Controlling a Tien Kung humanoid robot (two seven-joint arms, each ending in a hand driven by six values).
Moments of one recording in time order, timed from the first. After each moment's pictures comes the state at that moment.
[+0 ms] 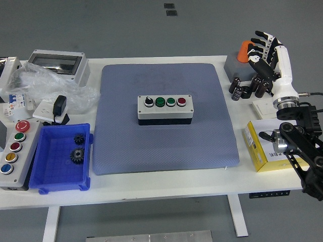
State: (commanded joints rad) left arm 0.11 0.09 -0.86 -0.18 0.22 0.02 0.07; right arm 0.43 -0.34 1.06 1.25 -1.01 -0.49 0.31
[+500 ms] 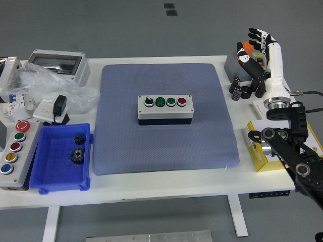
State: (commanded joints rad) left arm 0.05 0.12 -0.97 -0.18 0.39 0.04 0.20; right arm 0.42 -0.29 1.07 1.32 -1.42 -0.63 0.06
